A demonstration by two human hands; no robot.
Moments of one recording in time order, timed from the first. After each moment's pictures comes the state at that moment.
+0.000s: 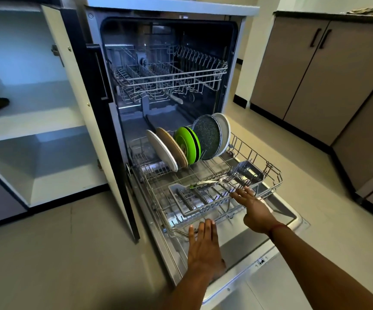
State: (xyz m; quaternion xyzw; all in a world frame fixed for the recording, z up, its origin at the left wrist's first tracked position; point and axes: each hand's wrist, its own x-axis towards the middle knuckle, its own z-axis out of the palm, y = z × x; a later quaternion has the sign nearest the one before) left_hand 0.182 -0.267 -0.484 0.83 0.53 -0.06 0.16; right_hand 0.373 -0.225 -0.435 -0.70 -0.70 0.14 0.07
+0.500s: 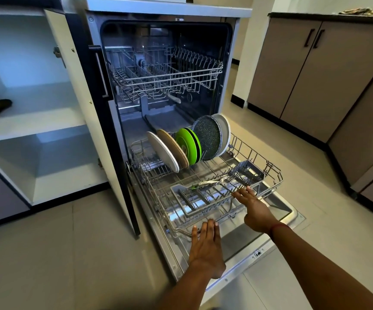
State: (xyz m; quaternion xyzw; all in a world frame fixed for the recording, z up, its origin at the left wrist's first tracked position) left_hand 0.182 -0.293 -0.483 0.85 0.49 -0.08 0.16; right_hand 0.379 -0.247 -0.443 -0.71 -0.68 0.16 0.07
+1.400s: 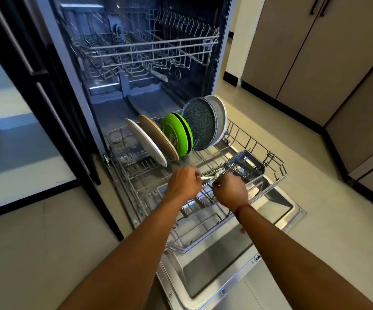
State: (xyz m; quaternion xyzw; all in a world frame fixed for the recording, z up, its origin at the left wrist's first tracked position) left_hand 0.191 -0.098 -0.436 0.78 0.53 0.19 0.25; right_hand 0.328 -0.148 -0.445 -0.80 -0.58 0.11 0.13
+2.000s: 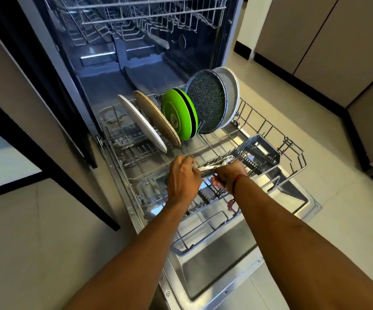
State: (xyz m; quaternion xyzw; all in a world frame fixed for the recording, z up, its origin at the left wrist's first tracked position) left_hand 0.206 -0.079 -0.510 0.71 0.60 0.30 0.20; right_hand 0.338 -0.075 -0.482 -0.80 -0.15 0.47 0.36
